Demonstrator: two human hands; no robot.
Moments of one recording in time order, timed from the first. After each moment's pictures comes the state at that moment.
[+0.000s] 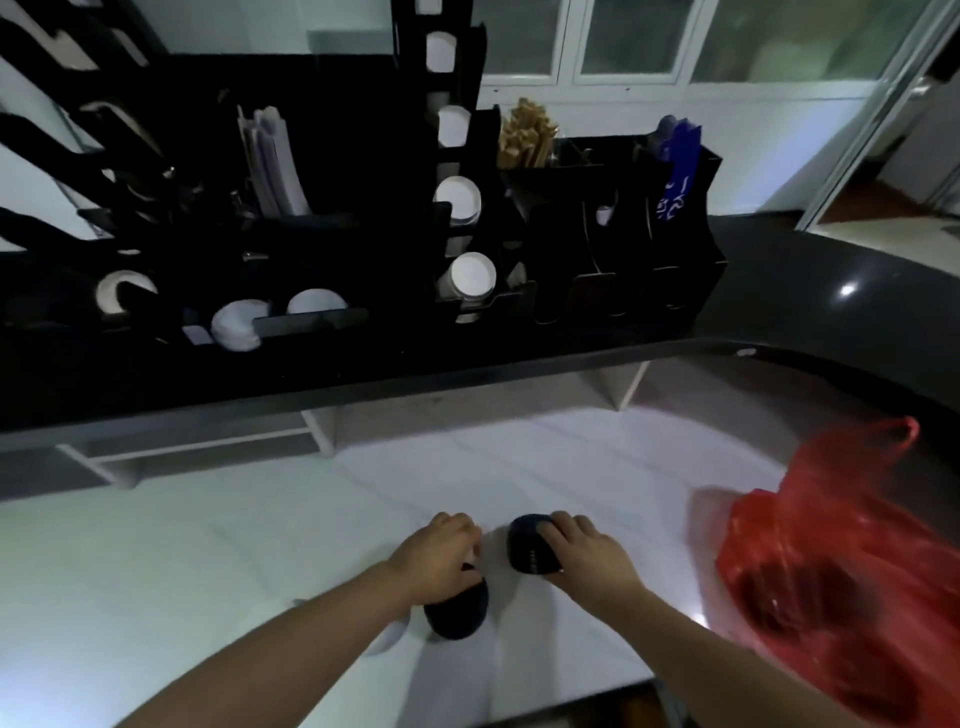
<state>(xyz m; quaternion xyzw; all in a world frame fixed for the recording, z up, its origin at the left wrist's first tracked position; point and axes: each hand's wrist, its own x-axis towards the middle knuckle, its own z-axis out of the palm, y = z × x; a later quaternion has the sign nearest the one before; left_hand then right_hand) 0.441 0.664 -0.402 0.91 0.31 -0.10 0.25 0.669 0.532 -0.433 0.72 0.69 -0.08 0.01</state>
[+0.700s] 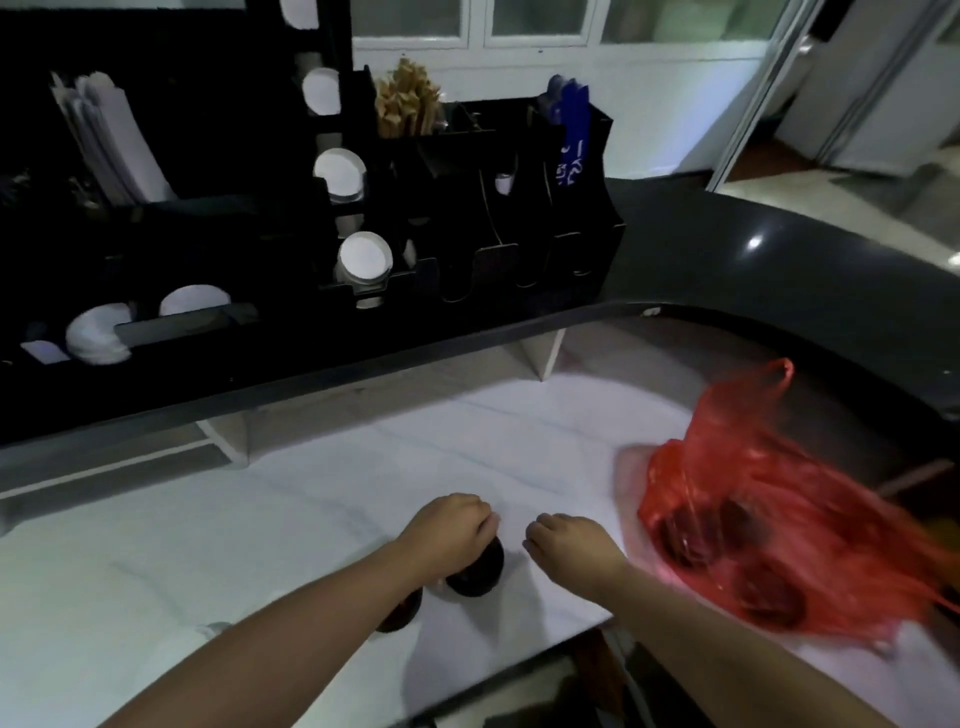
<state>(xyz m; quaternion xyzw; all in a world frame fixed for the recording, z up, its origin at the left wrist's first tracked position) 0.522 0.627 -0.402 0.94 0.25 0.00 0.23 0.702 0.486 -0.436 0.71 0.70 0.00 -0.03</state>
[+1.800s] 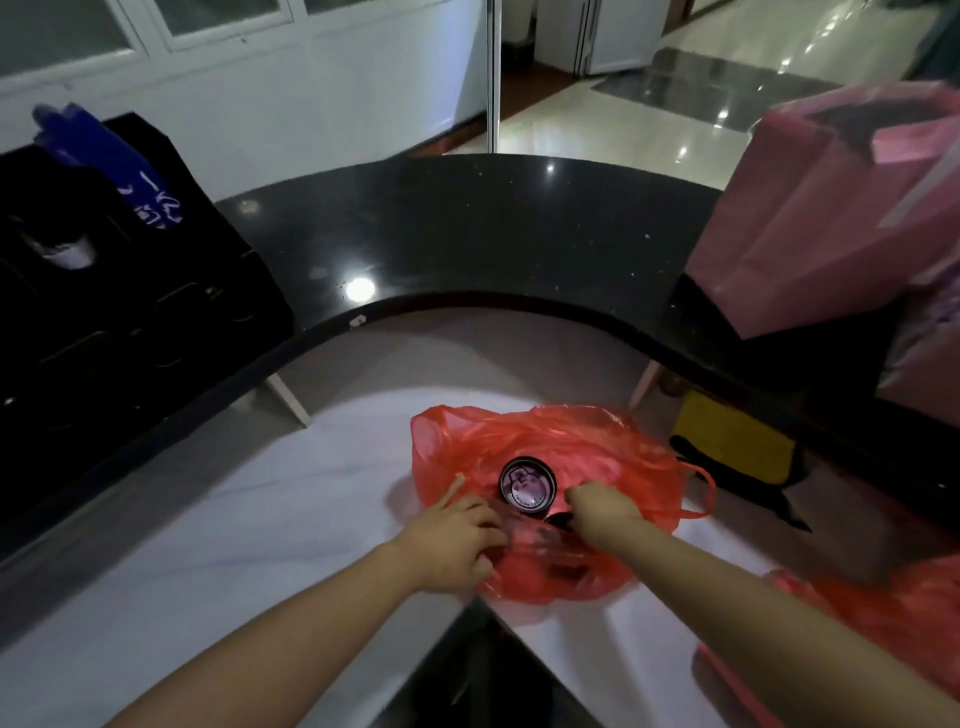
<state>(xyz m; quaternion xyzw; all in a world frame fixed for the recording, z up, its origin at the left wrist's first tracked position) 0.814 0.477 -0.395 0.98 -0.15 -0.15 0.06 0.970 0.265 -0.428 0.92 0.30 -0.26 0.04</state>
